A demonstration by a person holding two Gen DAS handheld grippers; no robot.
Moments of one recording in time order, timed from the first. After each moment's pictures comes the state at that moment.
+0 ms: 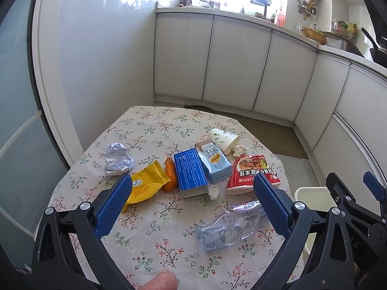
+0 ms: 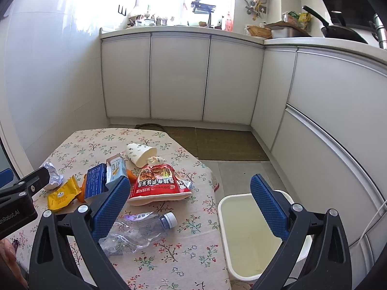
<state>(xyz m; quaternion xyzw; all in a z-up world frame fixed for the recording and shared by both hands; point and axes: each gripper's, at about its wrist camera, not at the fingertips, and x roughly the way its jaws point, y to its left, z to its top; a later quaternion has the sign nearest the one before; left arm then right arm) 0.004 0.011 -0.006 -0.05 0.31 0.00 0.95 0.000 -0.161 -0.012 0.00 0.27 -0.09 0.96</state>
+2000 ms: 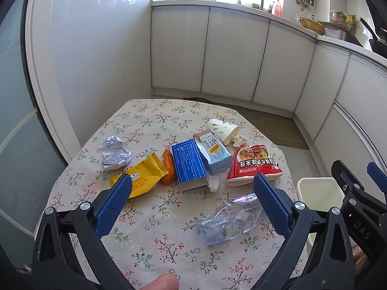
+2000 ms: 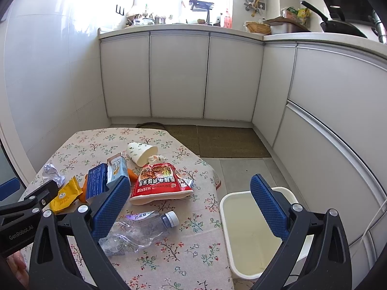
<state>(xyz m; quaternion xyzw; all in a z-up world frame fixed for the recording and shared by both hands) 0.008 0.006 -0.014 -0.03 0.34 -0.01 0.94 0.001 -0.166 -0.013 0.01 0.27 -0.08 0.96</state>
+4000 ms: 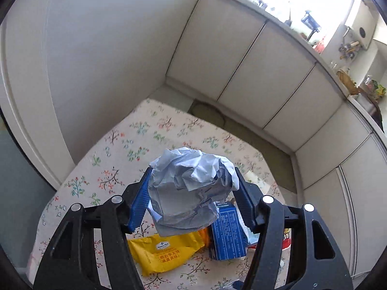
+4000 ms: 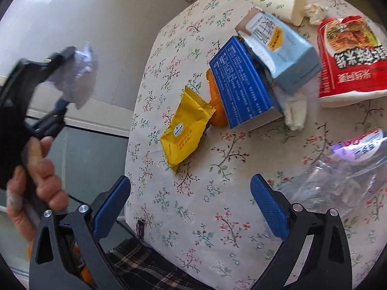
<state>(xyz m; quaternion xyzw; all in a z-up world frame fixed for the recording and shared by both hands) 0.158 0.166 0.010 -0.20 0.36 -0.01 0.91 0.135 -0.028 -0.137 0.27 0.60 0.23 0.72</state>
